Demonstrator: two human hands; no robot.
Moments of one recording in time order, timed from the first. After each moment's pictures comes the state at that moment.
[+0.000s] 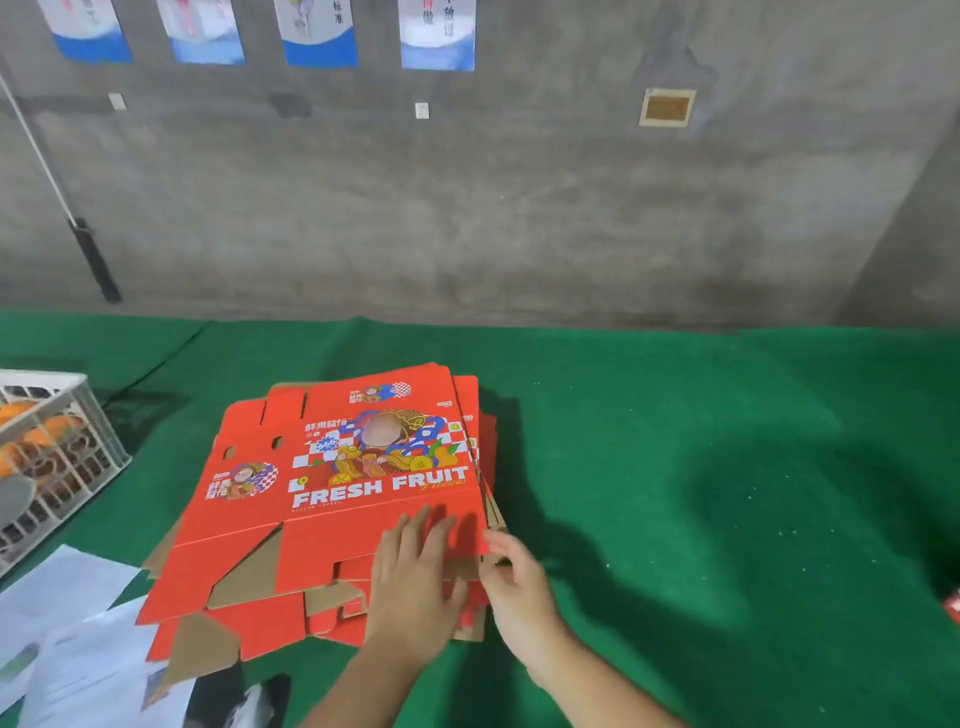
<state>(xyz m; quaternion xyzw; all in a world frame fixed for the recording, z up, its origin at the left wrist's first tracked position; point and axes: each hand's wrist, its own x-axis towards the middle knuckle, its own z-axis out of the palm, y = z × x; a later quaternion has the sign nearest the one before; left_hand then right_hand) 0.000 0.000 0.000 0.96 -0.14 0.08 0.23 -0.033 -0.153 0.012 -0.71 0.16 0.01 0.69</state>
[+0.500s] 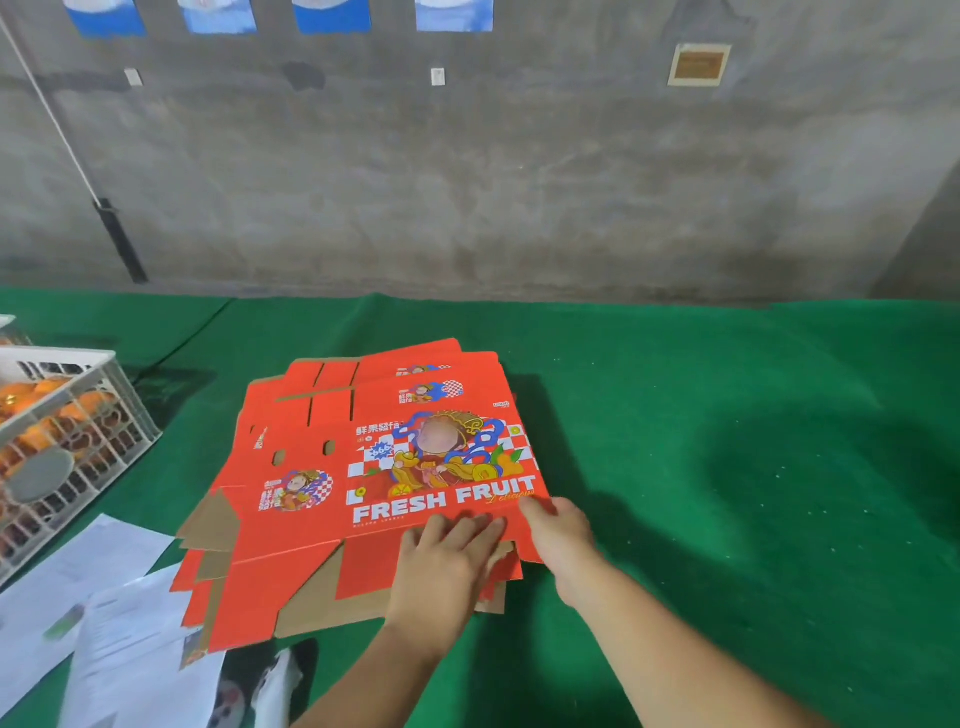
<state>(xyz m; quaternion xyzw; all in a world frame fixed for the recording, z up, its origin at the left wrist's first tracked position) -0.006 0.003 -0.002 0.94 -0.27 0.23 0.04 0.019 -0.167 0.014 -0.76 0.33 0.04 0.56</state>
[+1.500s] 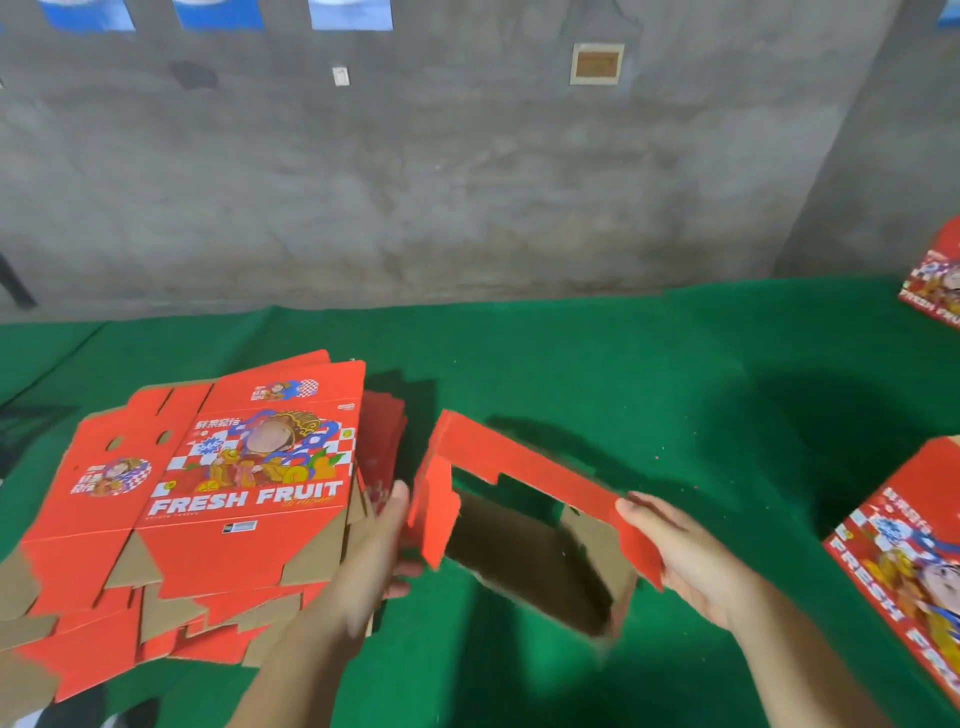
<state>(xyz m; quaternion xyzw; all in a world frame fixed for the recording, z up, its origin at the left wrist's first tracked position) -0.010 -0.138 0.063 0.74 0.08 -0.22 0.63 -0.089 -0.462 0.042 -0.68 0.28 0.07 0.67</state>
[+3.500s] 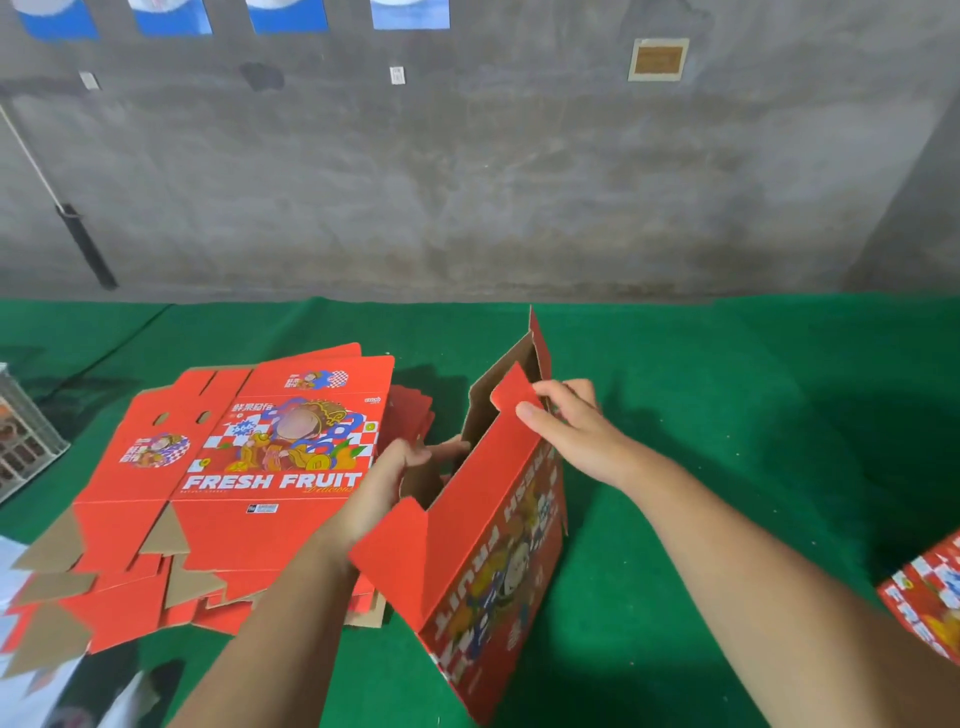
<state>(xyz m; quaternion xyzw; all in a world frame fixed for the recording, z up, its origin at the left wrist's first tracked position) 0.029 -0.169 0.127 0.57 0.06 -0.26 0.78 0.060 -0.420 0.092 -0.90 -0.02 0.02 0.44</state>
